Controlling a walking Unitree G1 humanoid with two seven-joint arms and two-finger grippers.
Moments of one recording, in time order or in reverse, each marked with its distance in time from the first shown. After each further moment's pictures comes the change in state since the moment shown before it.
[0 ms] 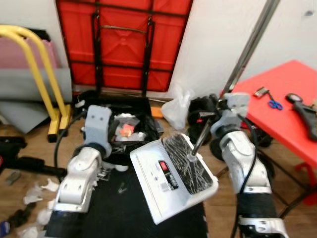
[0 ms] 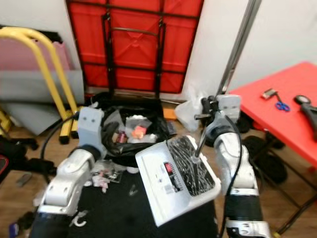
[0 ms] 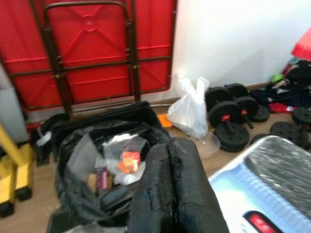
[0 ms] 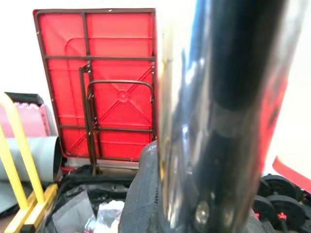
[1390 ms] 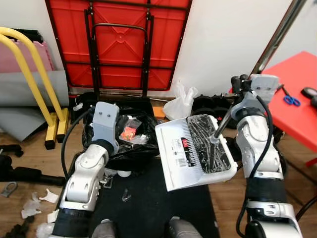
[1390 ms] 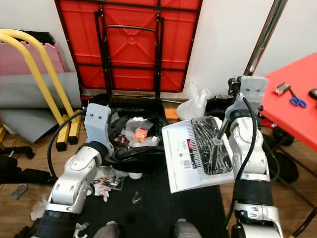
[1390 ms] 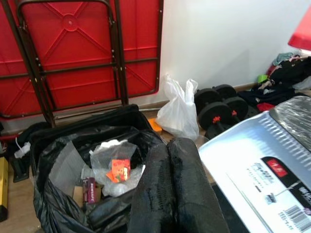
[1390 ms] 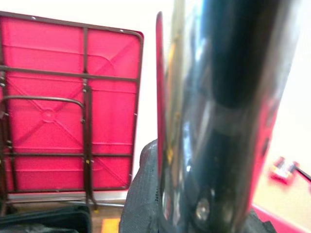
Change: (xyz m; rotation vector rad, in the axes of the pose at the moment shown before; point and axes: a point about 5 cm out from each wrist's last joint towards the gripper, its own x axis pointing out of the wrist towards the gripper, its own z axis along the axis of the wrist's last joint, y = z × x) left arm 0.001 -0.004 0.005 -0.008 -0.030 -0.011; right arm 0.012 -0.036 0.030 -0.152 -0.117 -0.258
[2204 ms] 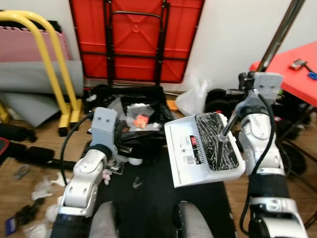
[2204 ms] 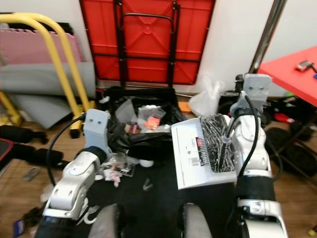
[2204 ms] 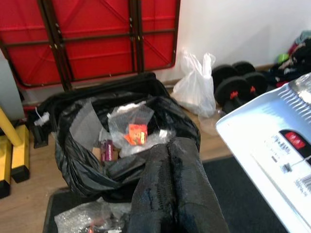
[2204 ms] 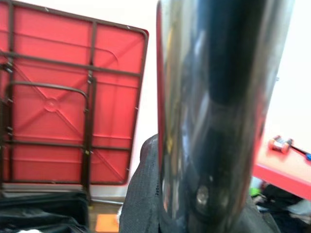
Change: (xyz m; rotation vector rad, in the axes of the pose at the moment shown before) left arm -0.002 0.004 -0.001 0.014 0.016 0.010; right arm 0.016 -0.006 0.015 -0.053 -0.097 -0.029
